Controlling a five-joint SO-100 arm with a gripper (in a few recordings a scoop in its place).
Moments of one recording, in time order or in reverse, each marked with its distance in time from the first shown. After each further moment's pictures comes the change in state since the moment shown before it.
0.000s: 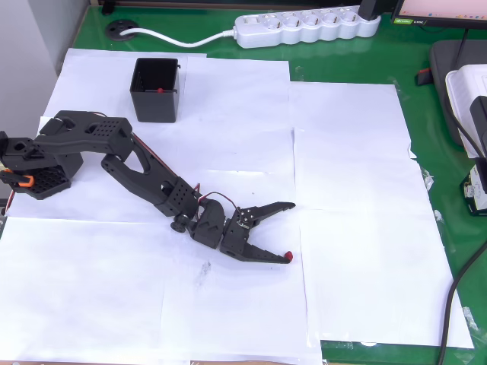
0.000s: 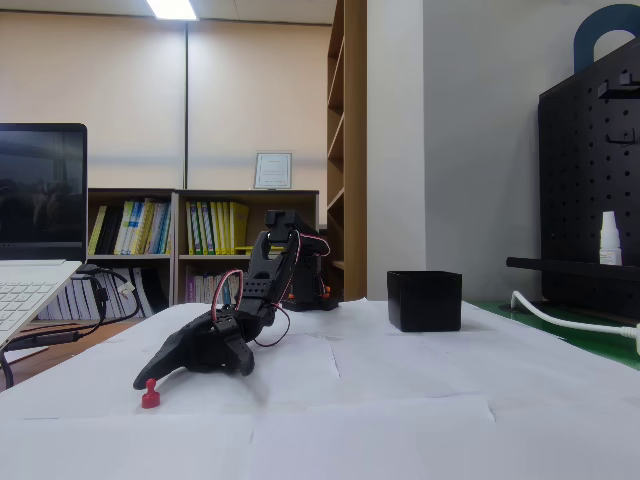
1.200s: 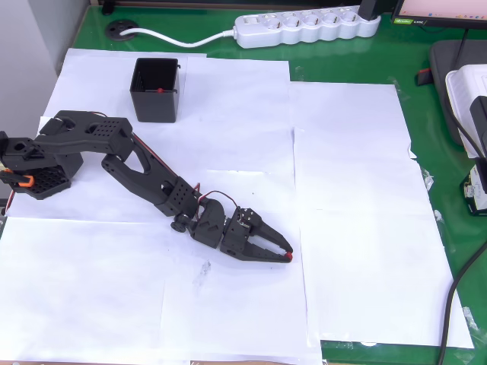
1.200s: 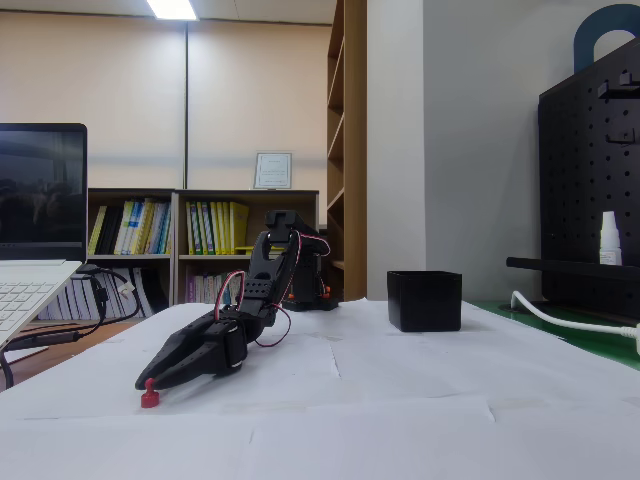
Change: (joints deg) arm 0.0 0.9 0.2 -0.1 -3.1
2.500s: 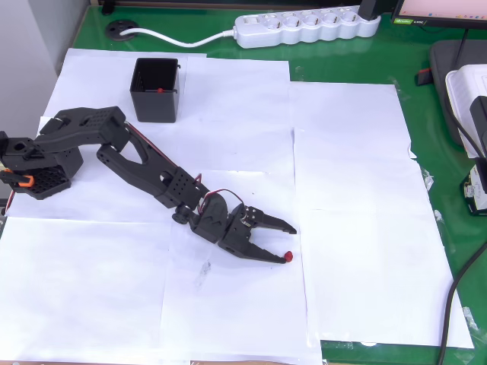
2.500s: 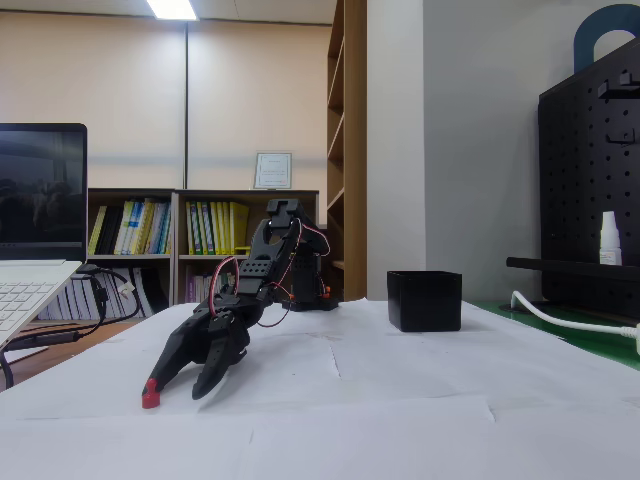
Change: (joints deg) arm 0.4 -10.2 -5.4 18.4 3.1
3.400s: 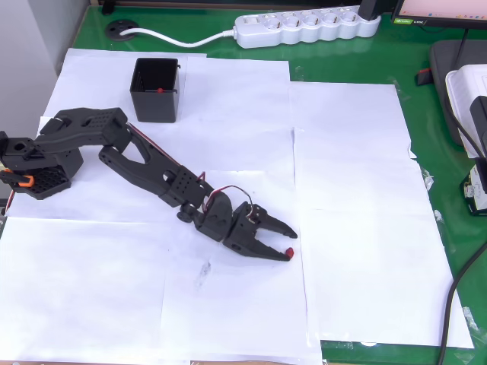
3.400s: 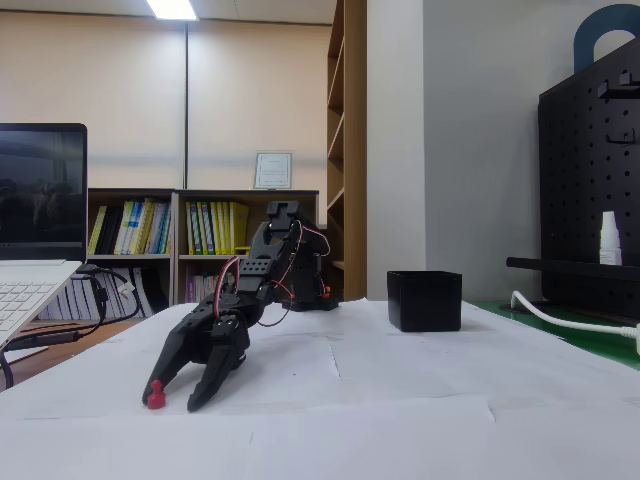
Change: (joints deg) arm 0.5 1.5 4.3 3.9 -7.4
